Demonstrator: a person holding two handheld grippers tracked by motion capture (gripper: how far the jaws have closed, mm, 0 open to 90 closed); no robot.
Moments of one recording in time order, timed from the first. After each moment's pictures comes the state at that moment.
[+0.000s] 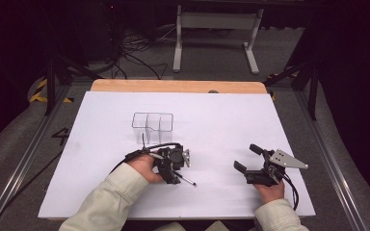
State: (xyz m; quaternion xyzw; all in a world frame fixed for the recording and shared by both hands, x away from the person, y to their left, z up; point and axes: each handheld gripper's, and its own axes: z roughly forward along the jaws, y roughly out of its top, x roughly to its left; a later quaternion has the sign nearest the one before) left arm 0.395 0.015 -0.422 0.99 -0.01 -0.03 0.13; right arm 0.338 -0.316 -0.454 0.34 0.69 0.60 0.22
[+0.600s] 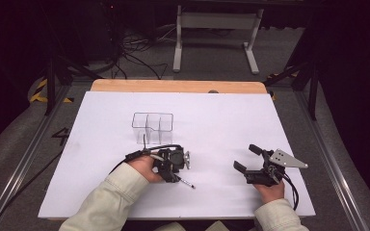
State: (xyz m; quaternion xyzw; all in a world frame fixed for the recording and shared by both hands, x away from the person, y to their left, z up) left arm 0.391 0.014 -0.424 0.99 -0.01 -0.01 0.11; right arm 0.338 -0.316 -0.454 0.34 0.70 0.60 0.21
